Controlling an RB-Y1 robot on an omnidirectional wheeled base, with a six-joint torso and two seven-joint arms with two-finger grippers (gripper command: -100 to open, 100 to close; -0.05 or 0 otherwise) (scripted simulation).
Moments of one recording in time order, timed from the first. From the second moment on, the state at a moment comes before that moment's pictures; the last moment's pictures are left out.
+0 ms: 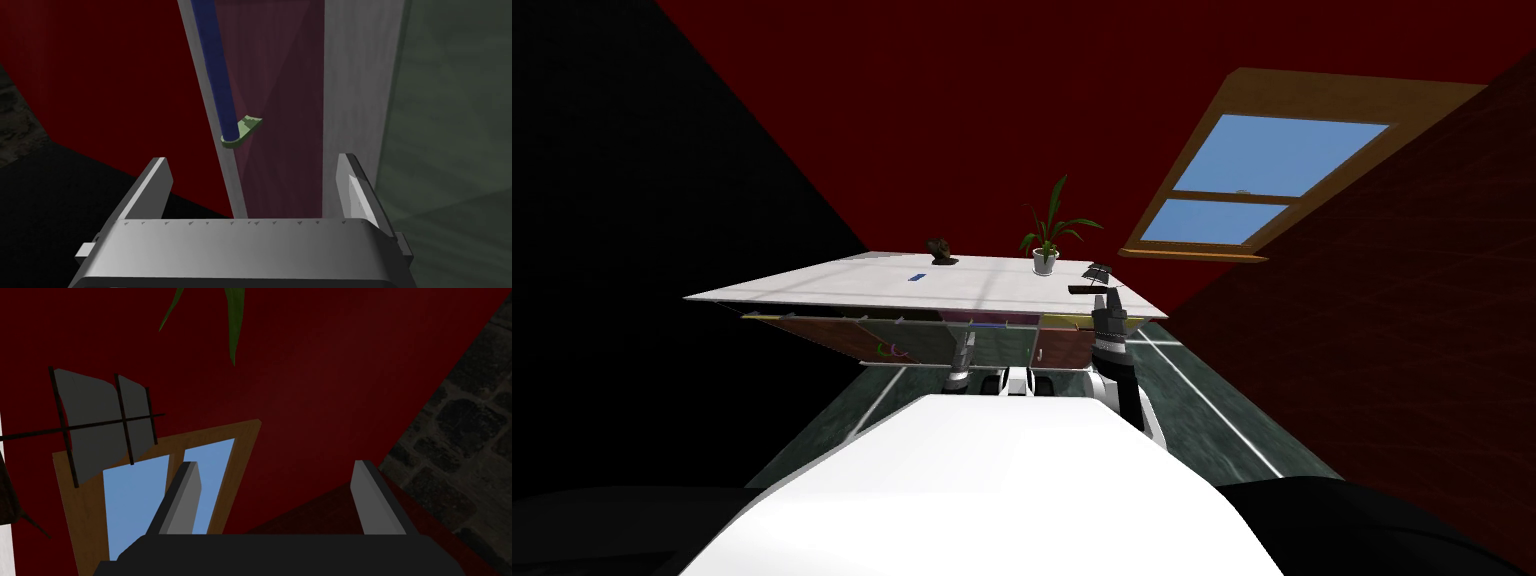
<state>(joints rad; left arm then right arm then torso) 0.37 0.02 -0.04 -1.25 -0.08 -1.19 0.03 0.54 0.00 0.00 -2.33 0.07 -0.42 0.10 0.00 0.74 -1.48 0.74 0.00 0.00</state>
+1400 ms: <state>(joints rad) 0.36 0.02 -0.04 -1.25 -0.08 -1.18 0.03 0.54 0.00 0.00 -2.33 0.07 -0.42 0.10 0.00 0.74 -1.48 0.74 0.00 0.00</state>
